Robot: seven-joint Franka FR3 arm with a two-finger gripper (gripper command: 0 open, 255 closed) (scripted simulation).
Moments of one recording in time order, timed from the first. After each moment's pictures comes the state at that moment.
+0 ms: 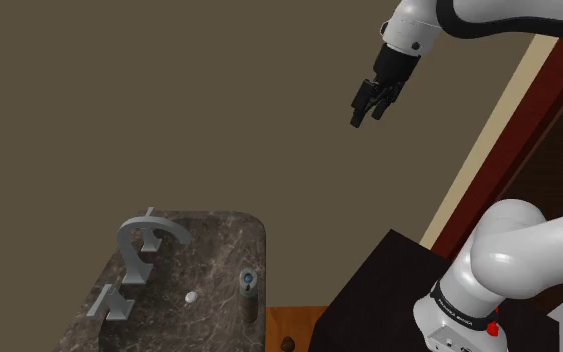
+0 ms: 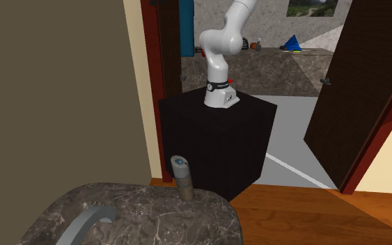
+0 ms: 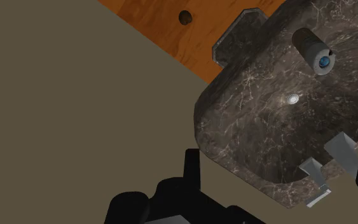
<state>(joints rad) 0.01 -0.79 0.05 -2.28 0.04 1.70 0.12</state>
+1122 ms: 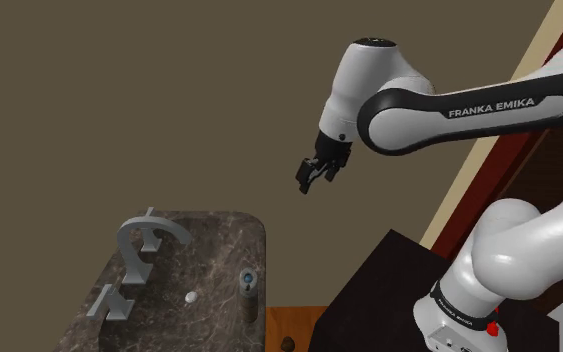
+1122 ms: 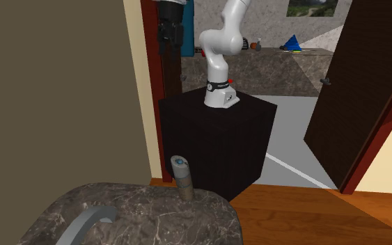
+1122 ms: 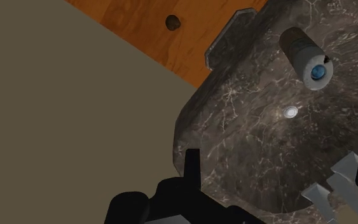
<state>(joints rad) 0.04 -0.62 0.29 -2.55 0.12 2.13 0.37</state>
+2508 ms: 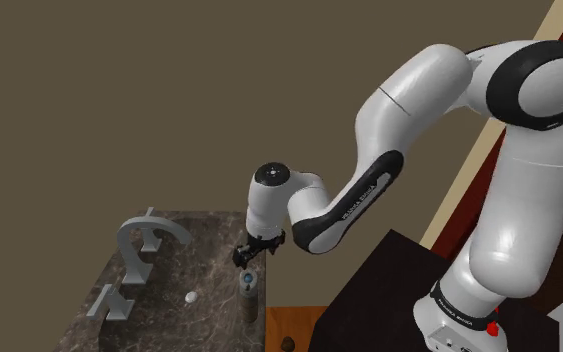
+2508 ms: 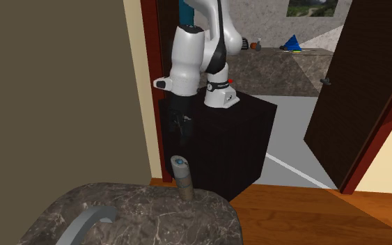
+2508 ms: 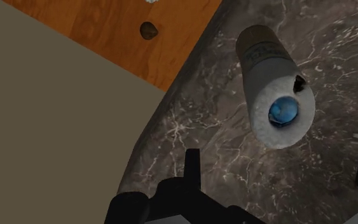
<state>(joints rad) -0.01 0.23 0.55 -2.37 -0.50 2.64 1.16</state>
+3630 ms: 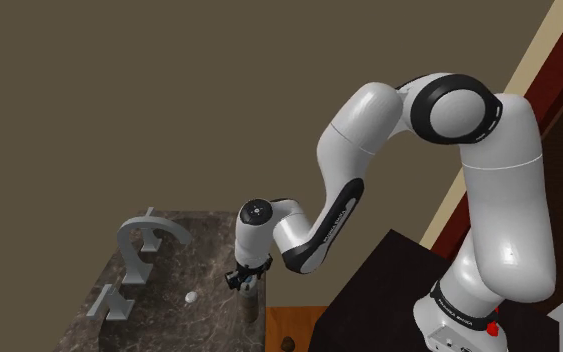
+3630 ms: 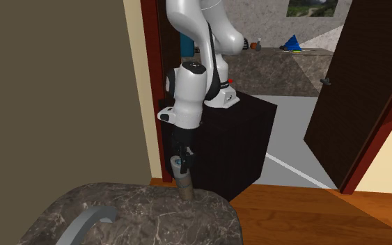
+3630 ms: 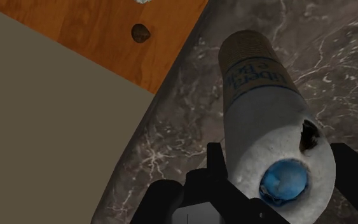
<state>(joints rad) 0.17 0.52 0.37 -2.22 -0.79 2.72 1.43</state>
